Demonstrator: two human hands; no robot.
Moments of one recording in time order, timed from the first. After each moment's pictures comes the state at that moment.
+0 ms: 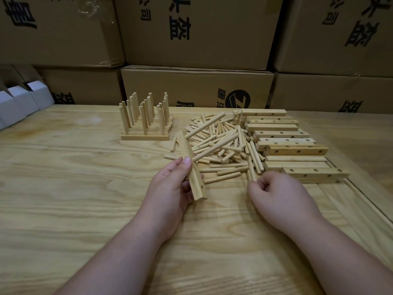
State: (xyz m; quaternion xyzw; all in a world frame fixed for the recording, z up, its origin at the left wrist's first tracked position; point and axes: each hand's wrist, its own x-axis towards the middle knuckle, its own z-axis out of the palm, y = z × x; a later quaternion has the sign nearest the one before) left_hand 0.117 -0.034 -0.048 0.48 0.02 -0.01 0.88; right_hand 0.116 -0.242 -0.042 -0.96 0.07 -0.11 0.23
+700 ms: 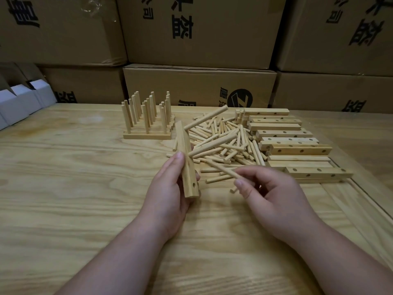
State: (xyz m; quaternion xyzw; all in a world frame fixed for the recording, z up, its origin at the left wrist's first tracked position) left_hand 0.120 -0.032 -0.051 0.48 0.05 0.01 0.87; right_hand 0.101 -0.231 -0.039 -0.85 -0.20 -0.17 0.45
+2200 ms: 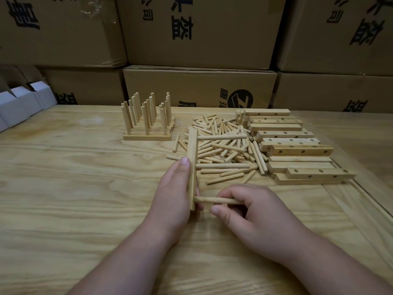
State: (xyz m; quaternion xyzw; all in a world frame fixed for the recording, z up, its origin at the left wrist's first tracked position) left_hand 0.111 -0.037 -0.058 0.66 -0.02 0.11 0.74; right_hand 0.090 -0.211 -0.044 -0.87 -0.30 -0.11 0.38
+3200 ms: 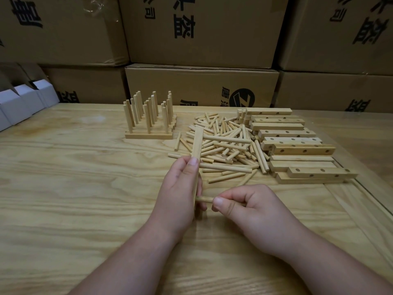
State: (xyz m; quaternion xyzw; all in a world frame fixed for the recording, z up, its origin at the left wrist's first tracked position) left_hand 0.106 -0.039 -0.052 0.64 -0.06 0.09 0.76; right_hand 0.088 -0.202 -0.037 -0.82 -0.20 0.03 0.54
